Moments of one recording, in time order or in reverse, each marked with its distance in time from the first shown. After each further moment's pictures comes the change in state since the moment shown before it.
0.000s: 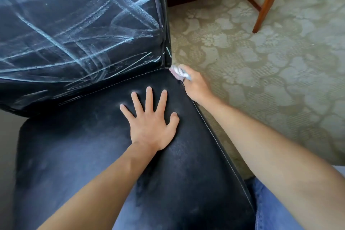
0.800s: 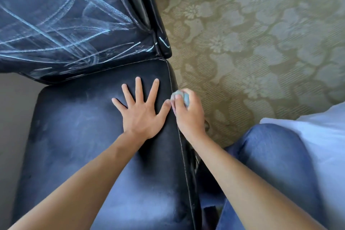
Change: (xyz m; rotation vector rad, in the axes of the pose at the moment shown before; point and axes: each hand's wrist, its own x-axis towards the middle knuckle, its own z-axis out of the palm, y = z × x) left_hand -0.055 0.057 0.010 0.063 -0.046 0.069; right_hand -0.201 0.021 0.005 0.668 0.303 0.368
